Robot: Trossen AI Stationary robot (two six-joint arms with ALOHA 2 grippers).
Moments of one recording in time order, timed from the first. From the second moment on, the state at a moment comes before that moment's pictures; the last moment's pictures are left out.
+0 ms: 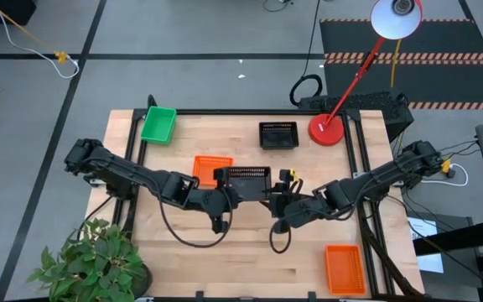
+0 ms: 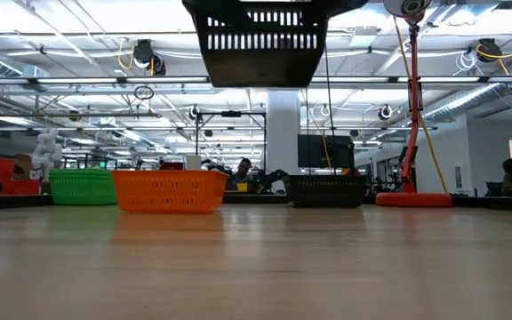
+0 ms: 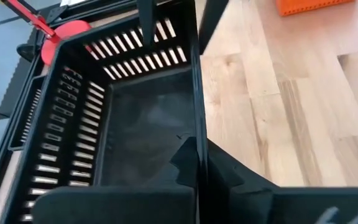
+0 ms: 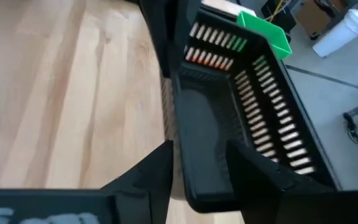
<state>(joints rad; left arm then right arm) -0.32 1.59 1.32 -0.48 -0.39 -0.01 0.40 1.46 1.18 -0.47 0.60 0.09</state>
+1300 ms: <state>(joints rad) -0.40 1.52 1.32 -0.36 -0.56 0.02 0.31 1.41 1.12 -0.52 0.50 -0.24</state>
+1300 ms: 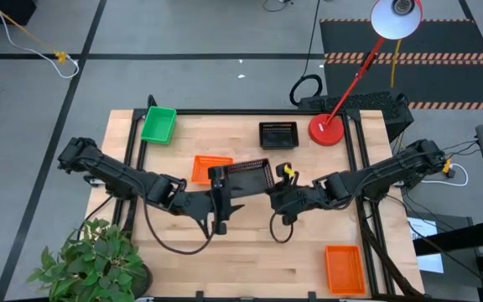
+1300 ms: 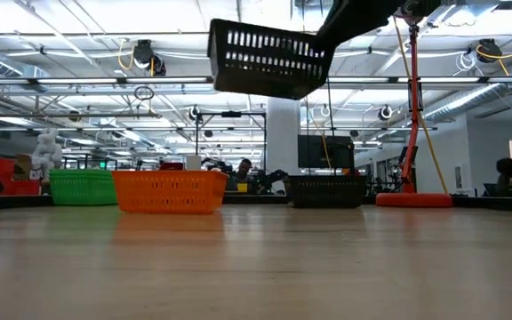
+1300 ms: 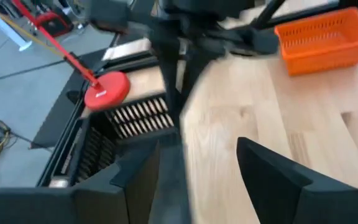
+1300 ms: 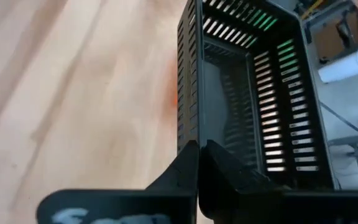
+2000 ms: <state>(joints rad) -0.34 1.46 1.32 -0.50 -0.62 0.04 -0.09 1.05 0.78 -0.36 0.41 -0.48</state>
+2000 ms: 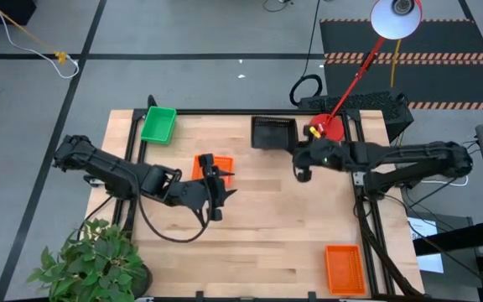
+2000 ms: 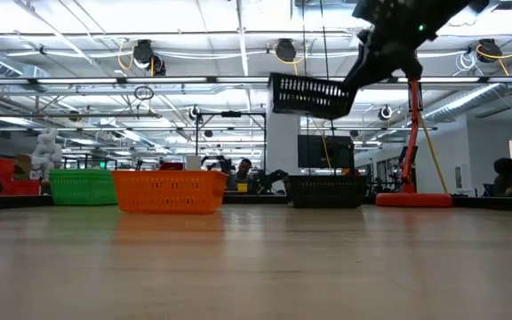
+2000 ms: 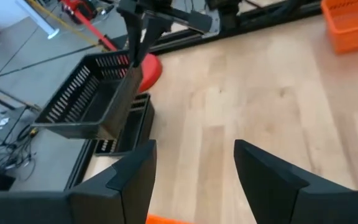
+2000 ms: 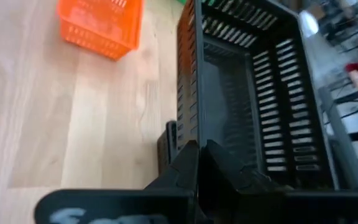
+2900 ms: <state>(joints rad) -0.17 1.46 1.32 -0.56 -0.50 0.04 -0.56 1.10 0.66 -0.25 -0.01 -0.67</state>
